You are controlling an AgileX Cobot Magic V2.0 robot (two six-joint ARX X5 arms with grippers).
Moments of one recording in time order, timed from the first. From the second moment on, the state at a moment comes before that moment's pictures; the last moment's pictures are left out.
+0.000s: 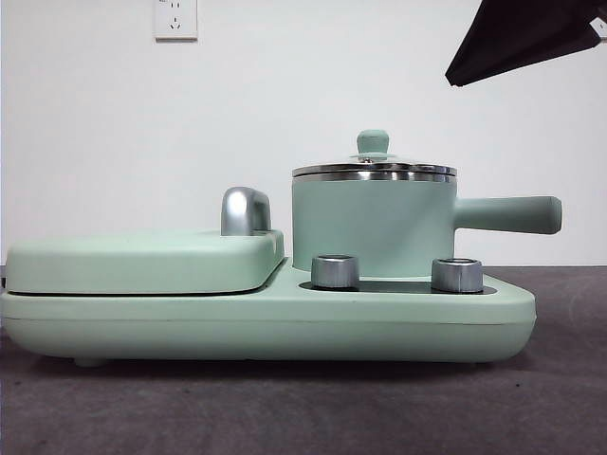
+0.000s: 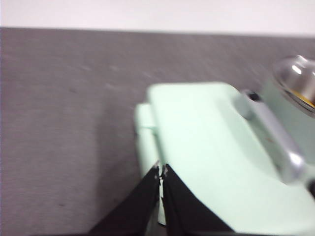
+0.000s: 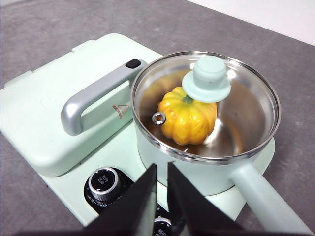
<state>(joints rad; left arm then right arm) -0.28 0.44 0.58 -0.48 -0.05 -0.15 0.58 0.87 0.71 -0.27 -0.10 -0.02</state>
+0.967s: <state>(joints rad) 0.00 0.01 0.03 -0.14 -0.02 -0.16 0.58 0.87 0.71 -0.27 -0.10 -0.02</state>
